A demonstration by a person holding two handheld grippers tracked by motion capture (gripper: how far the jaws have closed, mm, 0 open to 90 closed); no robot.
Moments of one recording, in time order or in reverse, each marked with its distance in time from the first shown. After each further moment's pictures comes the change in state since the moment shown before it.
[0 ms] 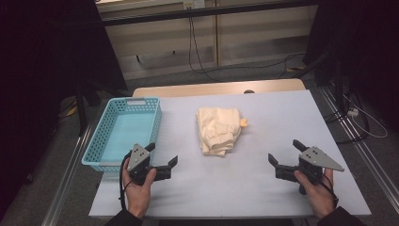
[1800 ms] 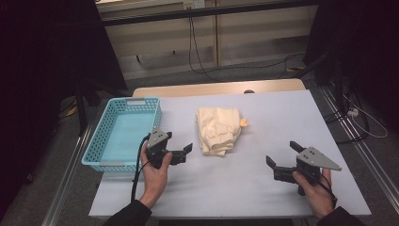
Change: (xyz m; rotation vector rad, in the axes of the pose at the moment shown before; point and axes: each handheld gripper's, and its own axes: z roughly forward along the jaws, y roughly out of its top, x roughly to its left) left arm -0.007 0.027 0.059 0.084 -0.080 -0.035; right arm 0.003 -0.001 0.002 0.022 0.038 -0.008
